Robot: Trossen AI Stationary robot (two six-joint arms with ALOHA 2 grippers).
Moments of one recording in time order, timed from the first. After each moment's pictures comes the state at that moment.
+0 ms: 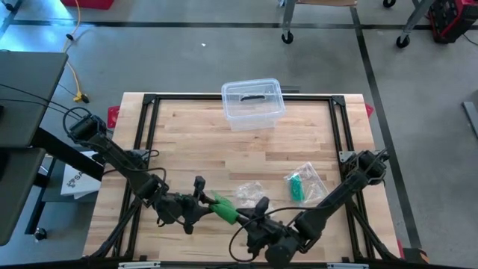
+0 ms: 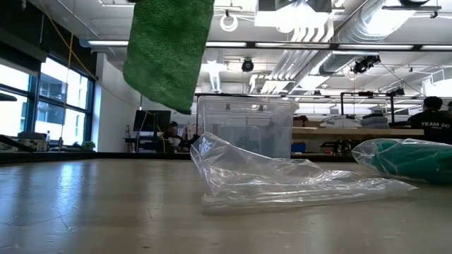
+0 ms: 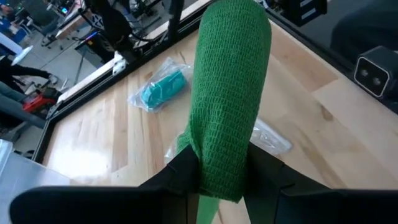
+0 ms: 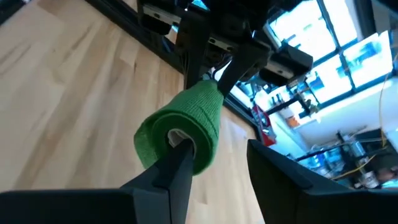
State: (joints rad) left arm -0.71 1.40 0.89 -0.06 -0.62 0.18; right arm 0.71 2.00 1.62 -0.27 1.05 -0.29
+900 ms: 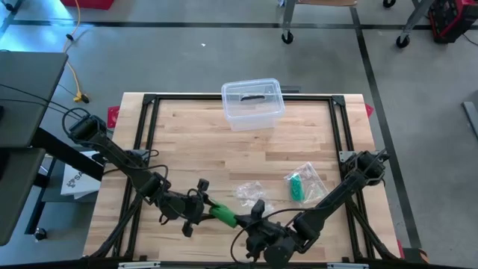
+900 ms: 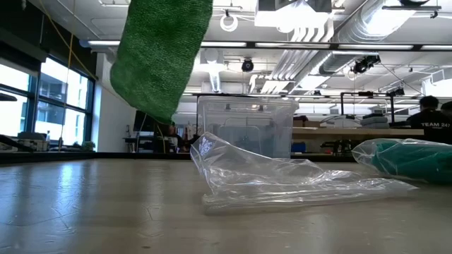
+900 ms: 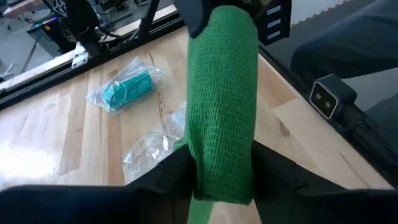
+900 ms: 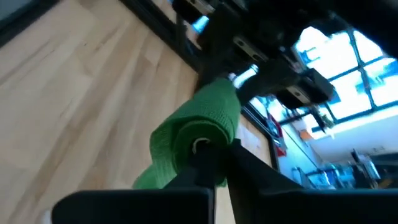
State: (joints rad) left arm -0.67 1.40 0.89 -0.02 -0.44 0.07; right arm 0.70 2.01 1.62 -0.26 0.96 -0.37
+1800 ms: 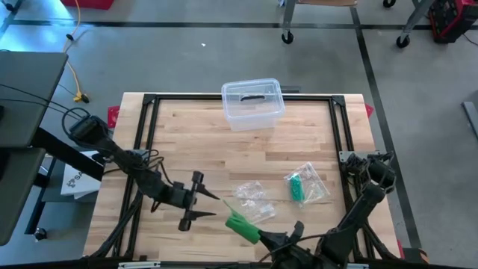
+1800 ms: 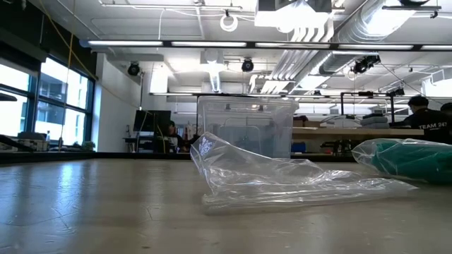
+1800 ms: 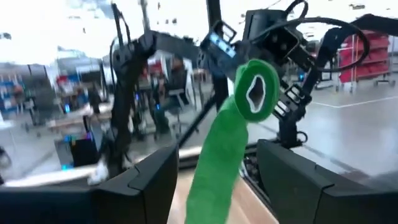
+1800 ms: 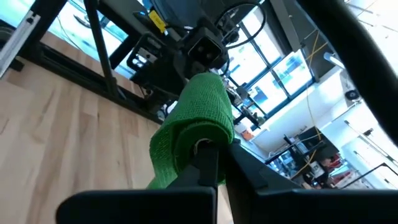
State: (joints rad) left arm -0.65 1.40 0.55 1.04 -0.43 0.19; right arm 0.94 2.00 1.62 0.15 1.45 -0.56
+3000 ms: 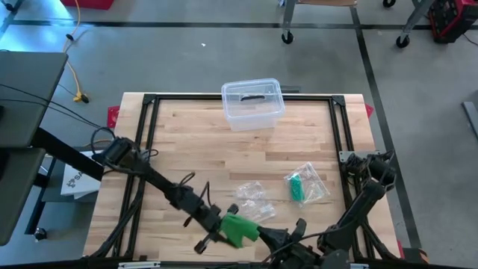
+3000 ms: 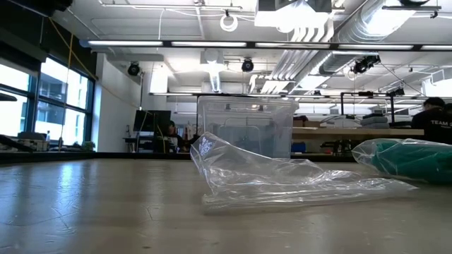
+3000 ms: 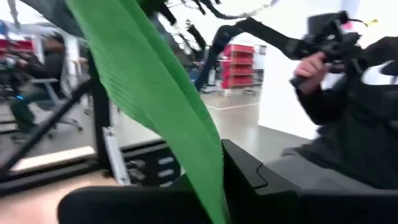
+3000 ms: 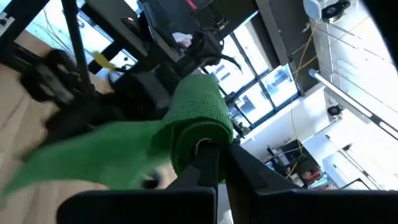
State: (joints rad) left arm -0.56 1.88 0.90 1.13 0.14 -0.05; right arm 0.92 1.98 1.62 0.55 1.44 -1.06
